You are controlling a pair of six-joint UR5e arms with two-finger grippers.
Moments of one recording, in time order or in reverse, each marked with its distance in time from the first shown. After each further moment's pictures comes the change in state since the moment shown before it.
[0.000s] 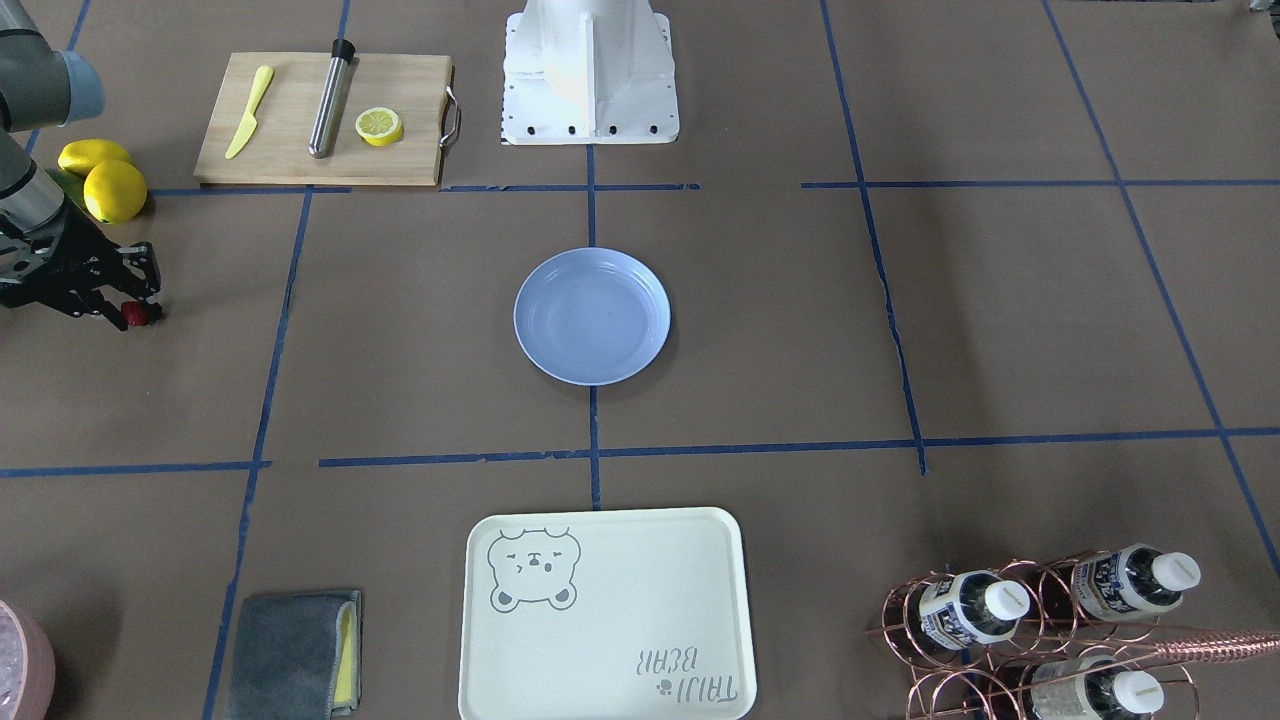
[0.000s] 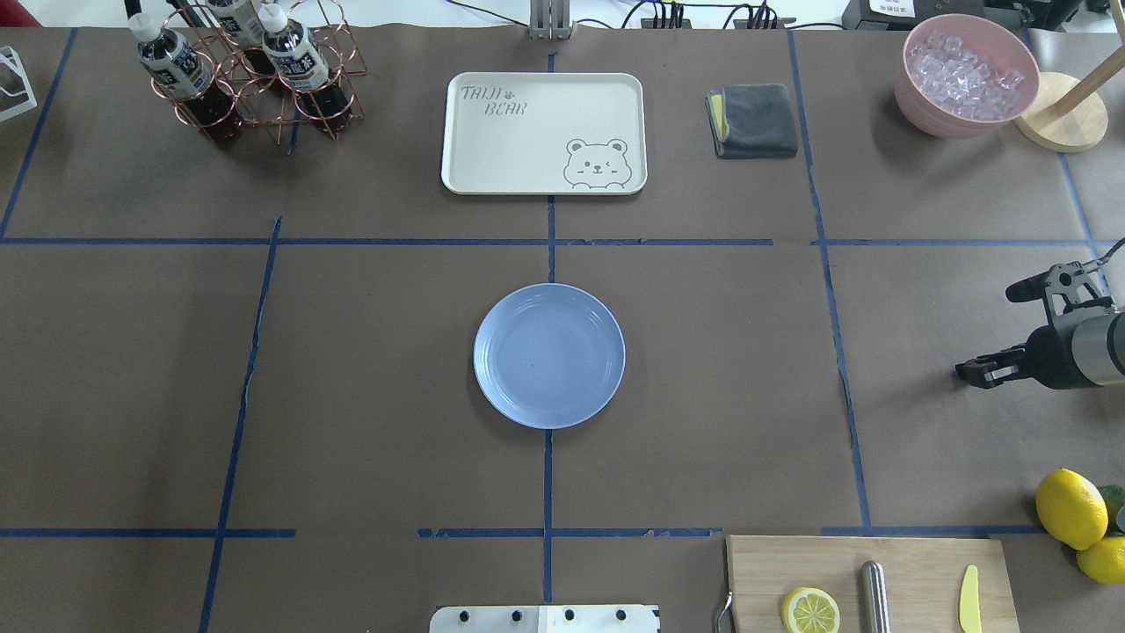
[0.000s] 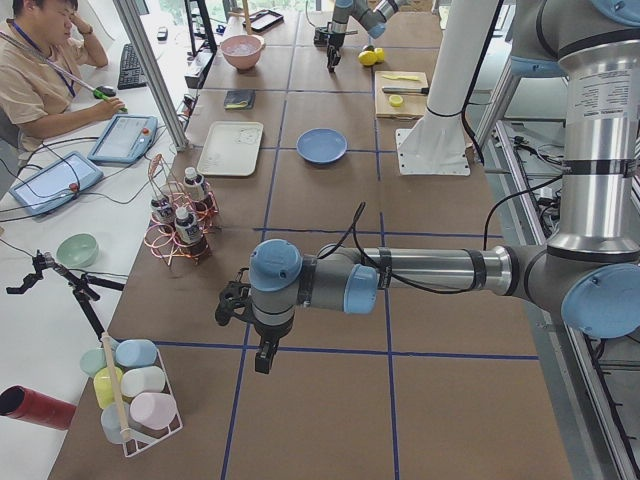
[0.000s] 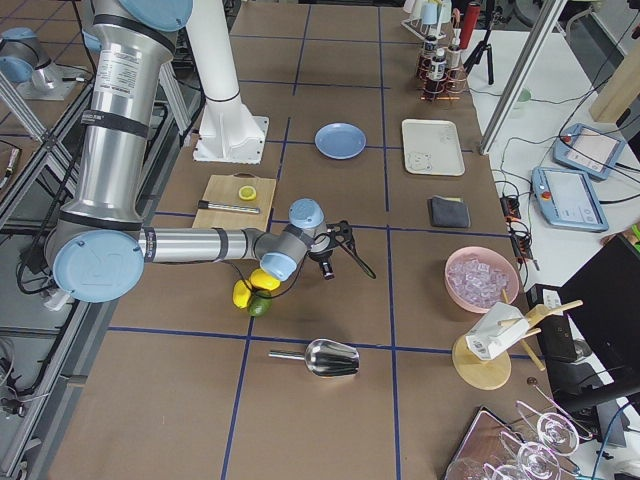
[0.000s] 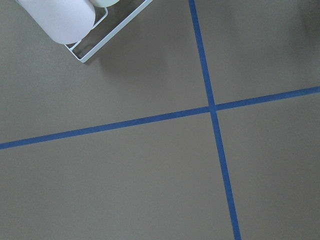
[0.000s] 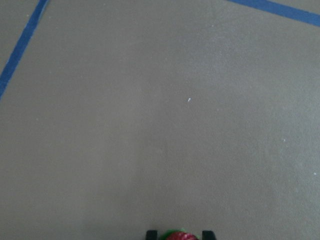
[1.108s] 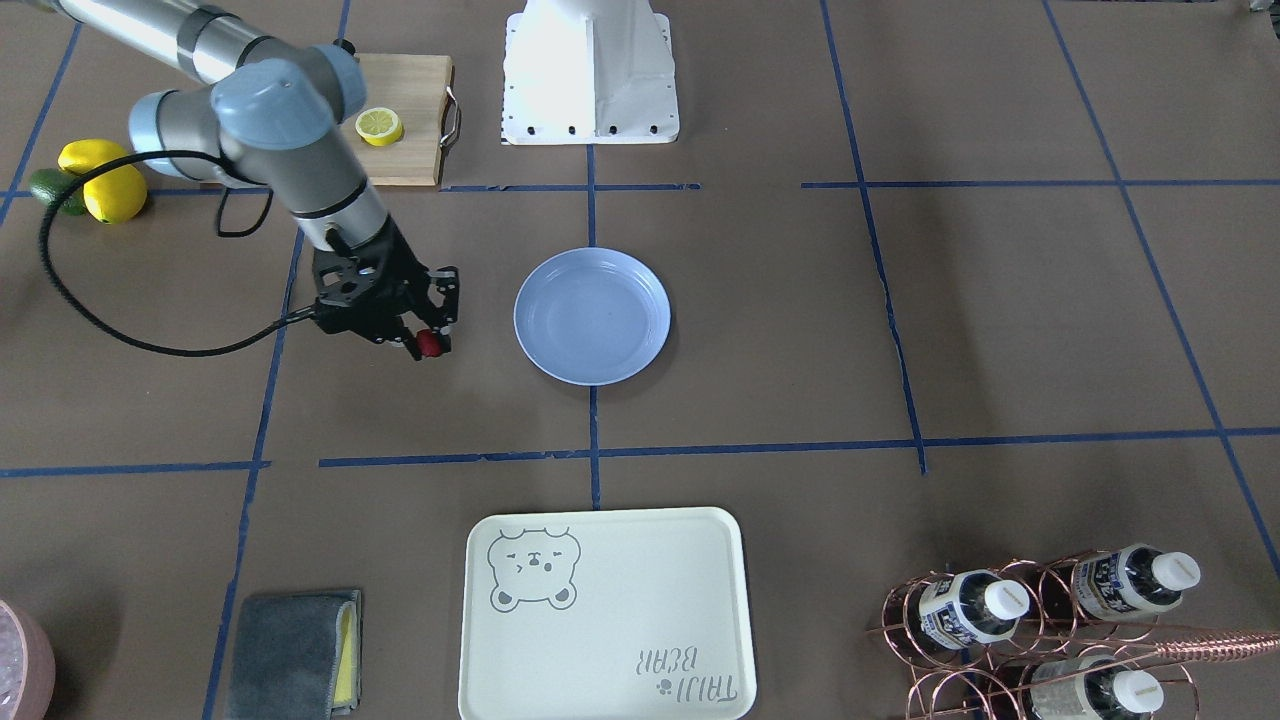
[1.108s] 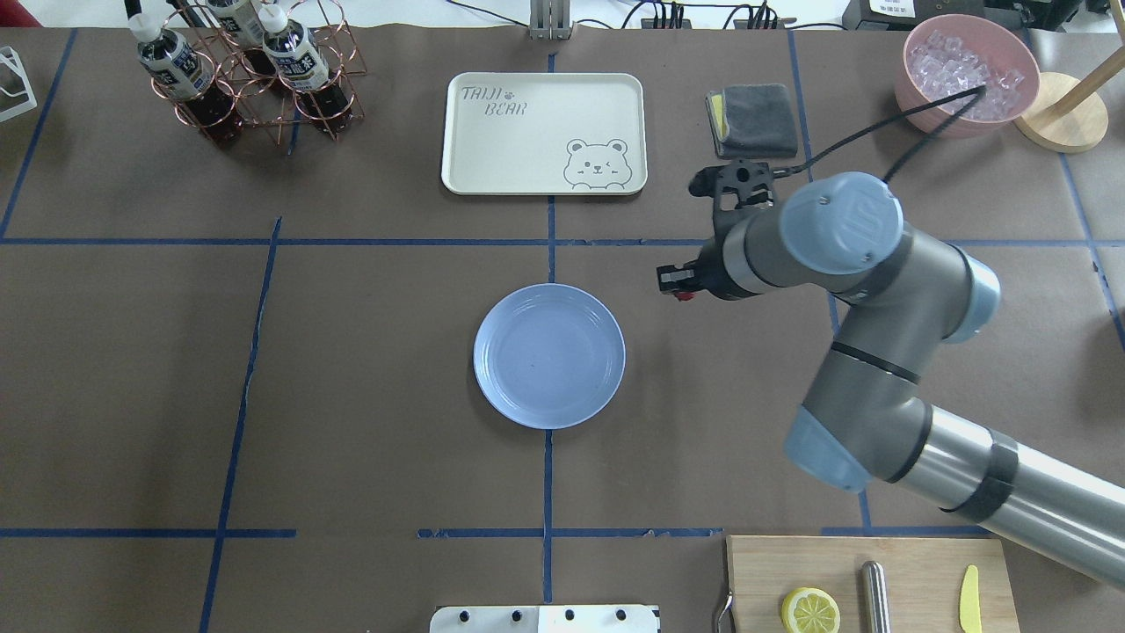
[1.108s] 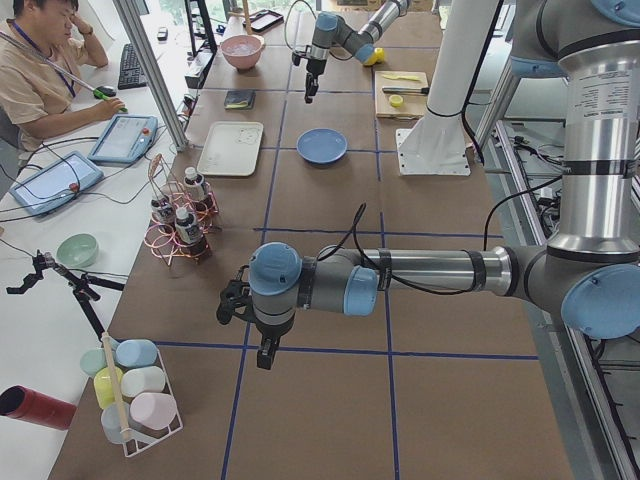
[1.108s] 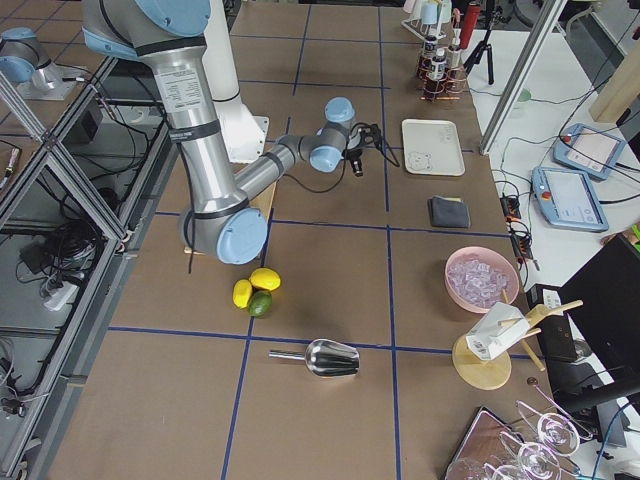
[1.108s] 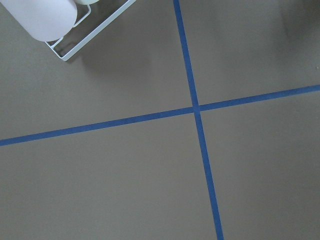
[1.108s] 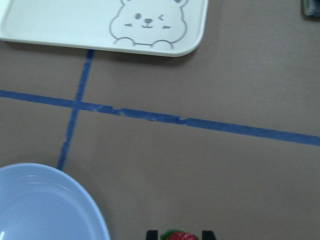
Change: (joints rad) left arm 0.000 -0.001 0.007 0.000 -0.063 0.000; right arm -0.206 0.722 0.066 -0.642 -0.176 0.357
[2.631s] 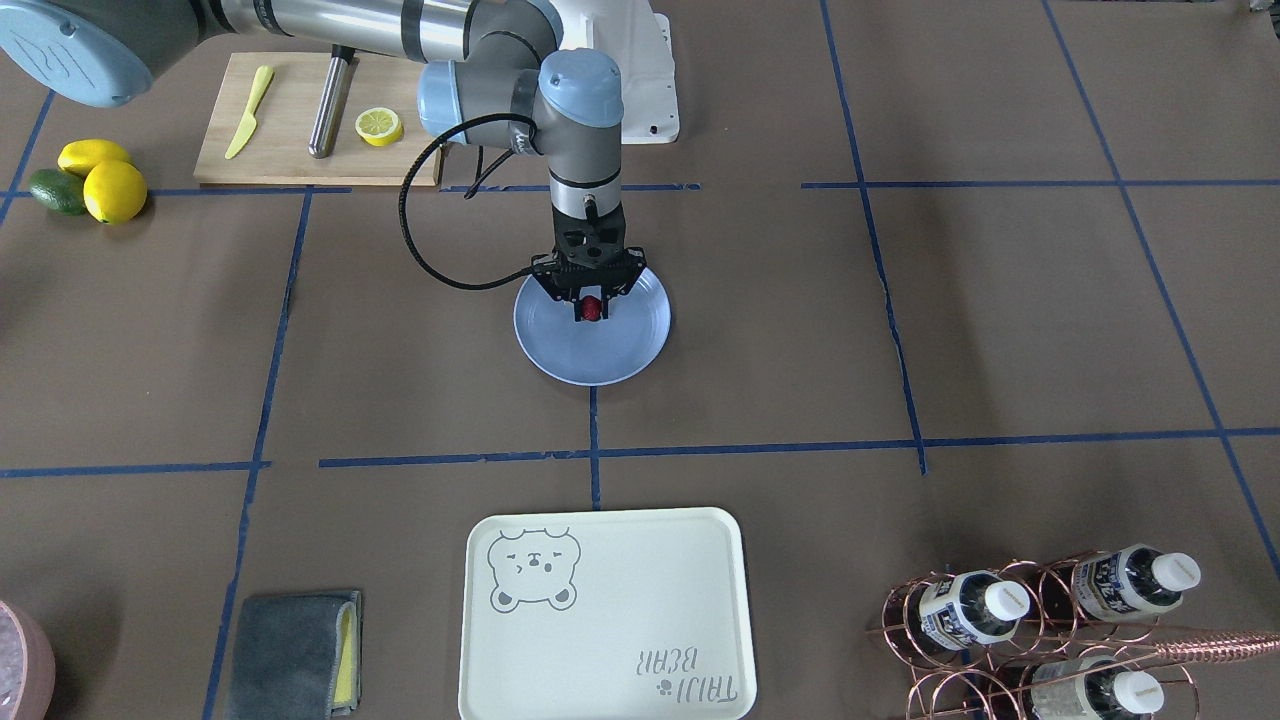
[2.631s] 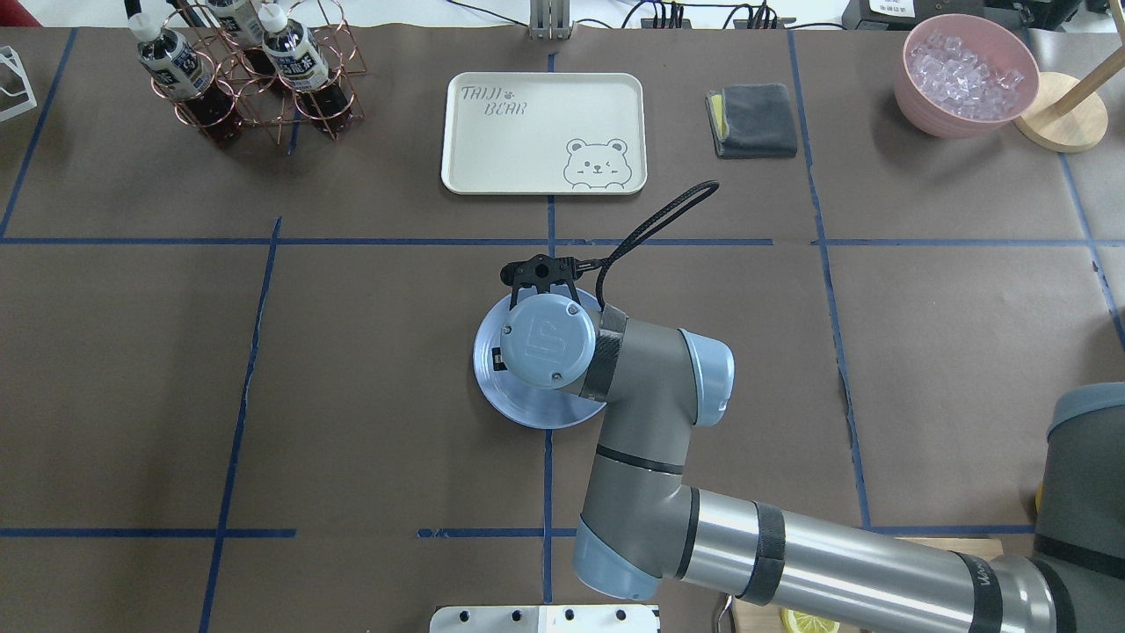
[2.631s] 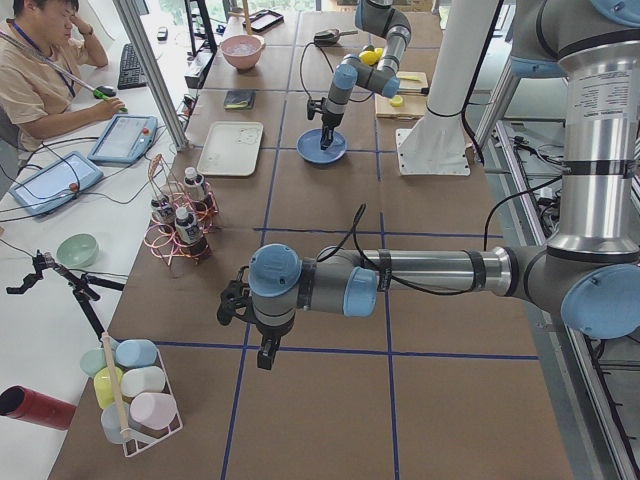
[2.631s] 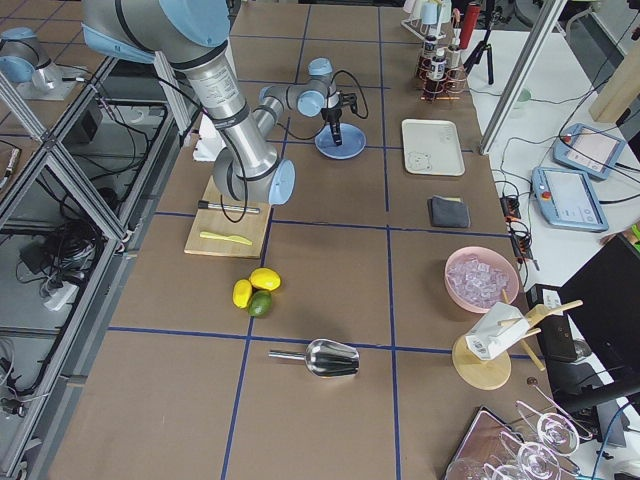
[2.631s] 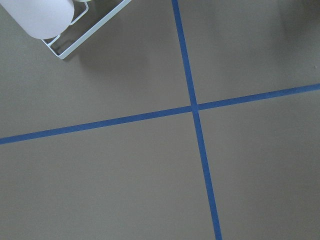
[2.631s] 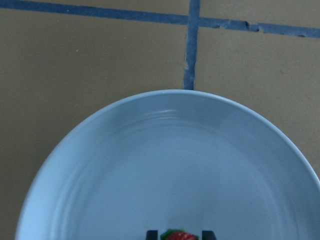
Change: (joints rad) left arm 0.001 0.002 0.004 0.000 -0.001 0.000; right arm -0.236 0.285 -0.246 -0.195 -0.234 0.166
